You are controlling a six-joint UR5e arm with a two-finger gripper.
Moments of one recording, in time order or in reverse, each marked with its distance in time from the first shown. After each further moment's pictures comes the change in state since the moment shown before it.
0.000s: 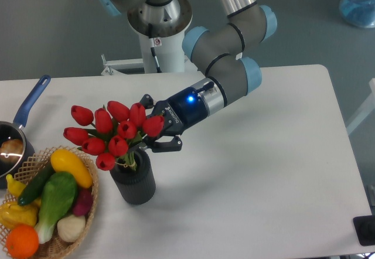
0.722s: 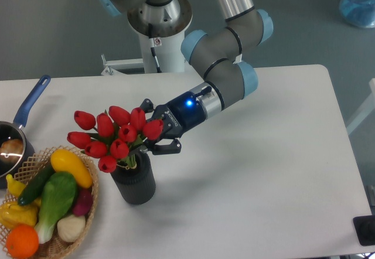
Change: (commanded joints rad) arm 0.002 -0.026 -0.031 0.000 0.005 0.043
